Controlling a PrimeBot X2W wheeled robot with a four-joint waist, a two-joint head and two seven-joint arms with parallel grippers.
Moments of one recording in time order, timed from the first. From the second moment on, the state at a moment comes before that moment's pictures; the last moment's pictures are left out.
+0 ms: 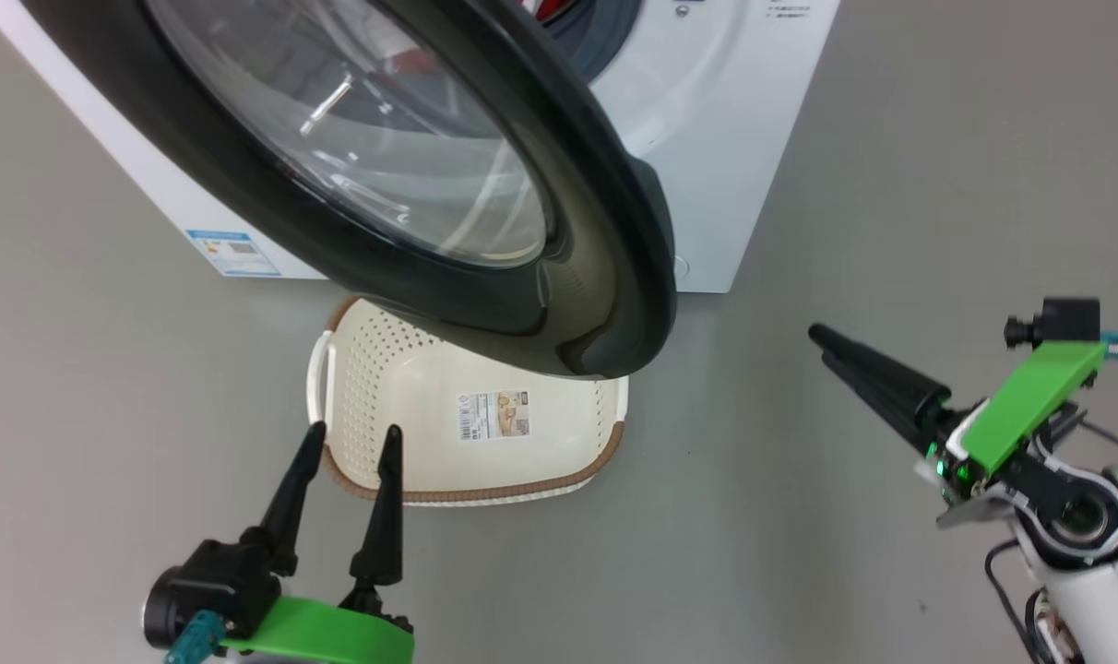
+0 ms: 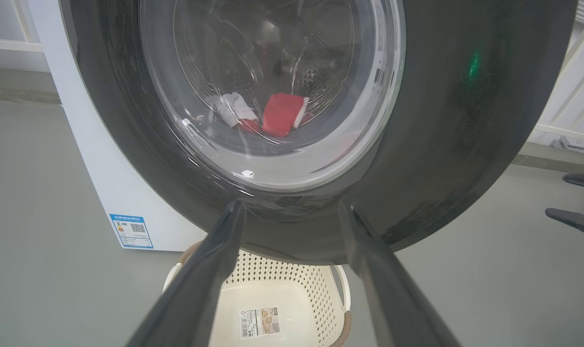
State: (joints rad) left arm -0.14 0.04 -0.15 0.16 -0.28 -0.03 -0.25; right arm -0.38 -0.28 0.14 0.33 1.57 0.12 0.52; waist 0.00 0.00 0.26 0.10
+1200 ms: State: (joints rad) left arm -0.10 0.04 -0.07 0.20 -0.28 -0.05 -0.25; right arm -0.19 -0.45 0.44 0.31 1.15 0.12 -0.25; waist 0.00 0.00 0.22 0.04
